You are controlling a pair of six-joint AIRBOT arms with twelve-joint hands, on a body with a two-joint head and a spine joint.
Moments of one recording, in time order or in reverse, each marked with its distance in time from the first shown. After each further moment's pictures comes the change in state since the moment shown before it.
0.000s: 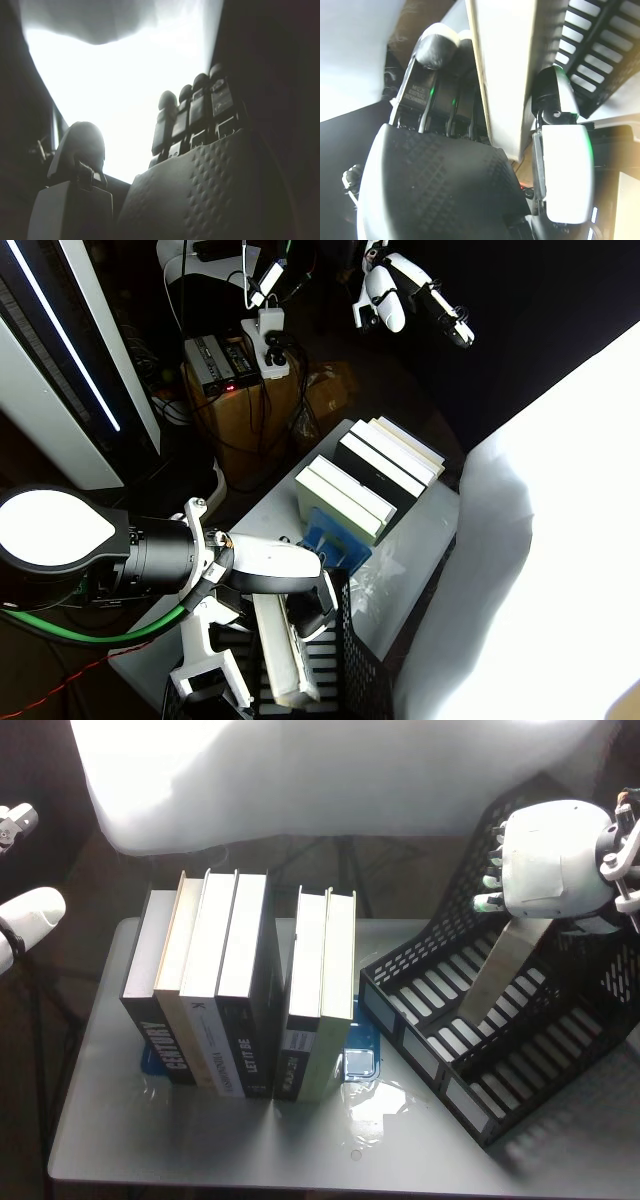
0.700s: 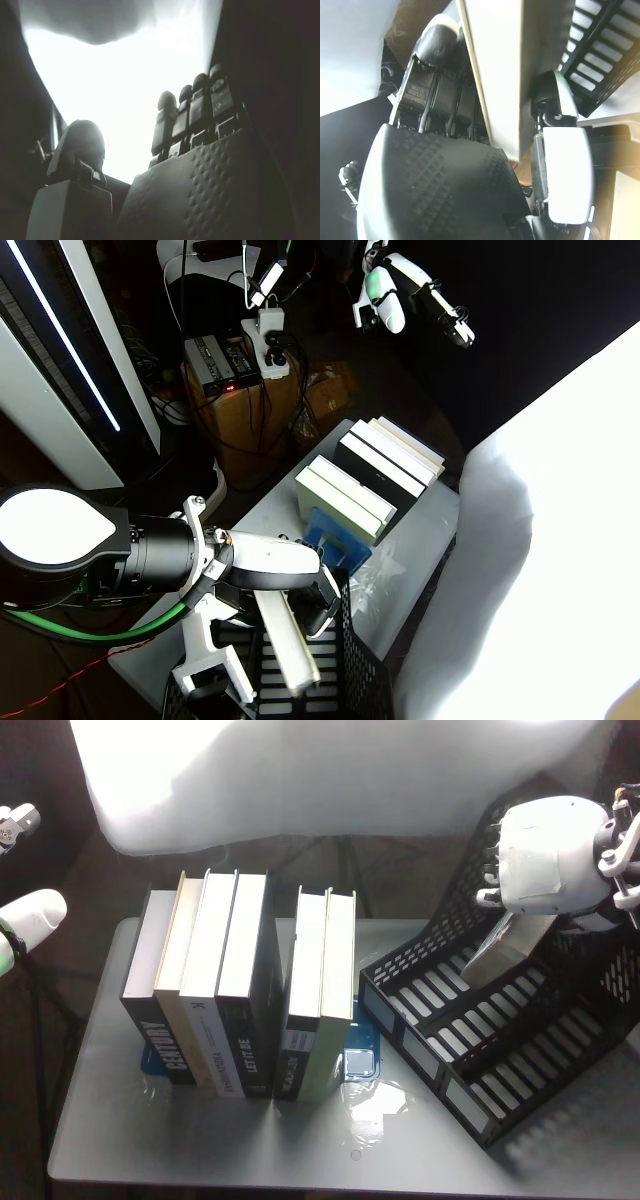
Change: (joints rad) left arm -0.001 0.000 0.000 0.000 0.002 0.000; right arm 0.014 0.000 0.000 -0.018 0.006 -0.001
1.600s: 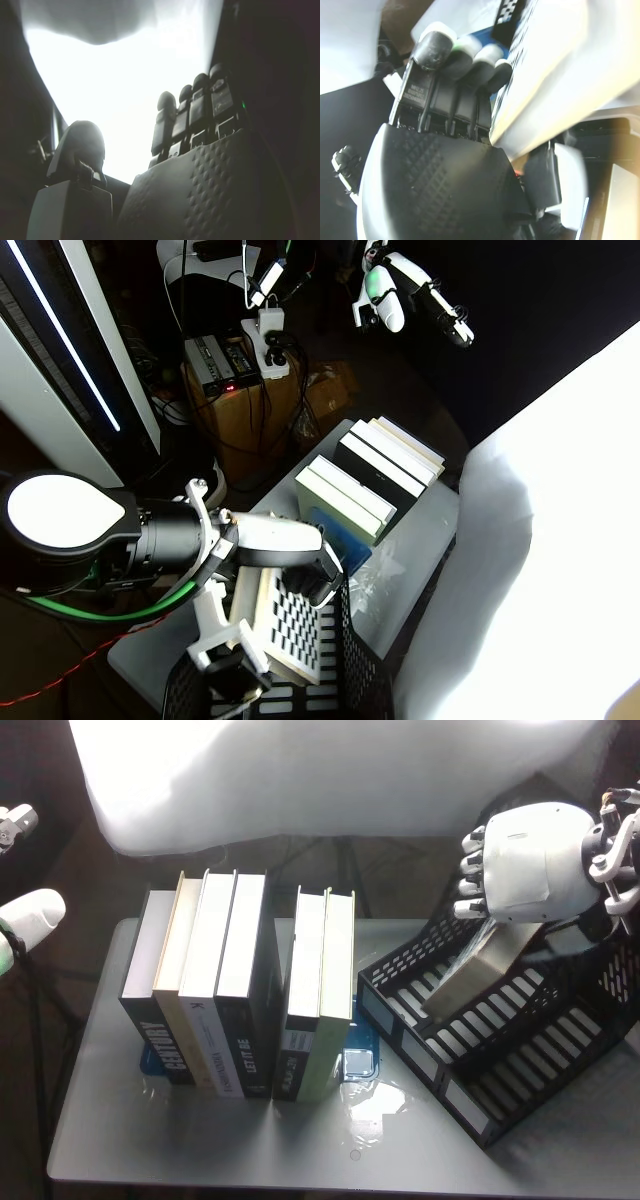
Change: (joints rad) left arm 0.000 0.000 0.000 0.005 0.002 0.000; right arm 0.011 -0.004 -0.017 -0.007 0.037 -0.003
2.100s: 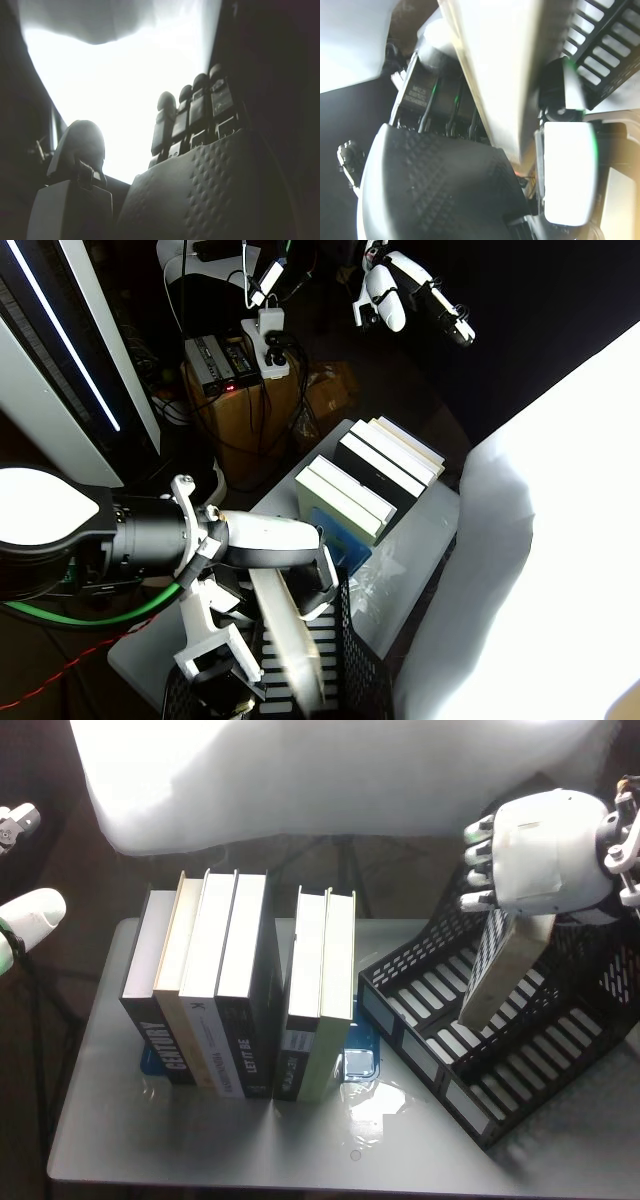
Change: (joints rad) left arm 0.000 0.005 -0.006 -0.005 0.002 0.000; right arm 0.026 0.031 -0.032 -0.026 0.027 0.005
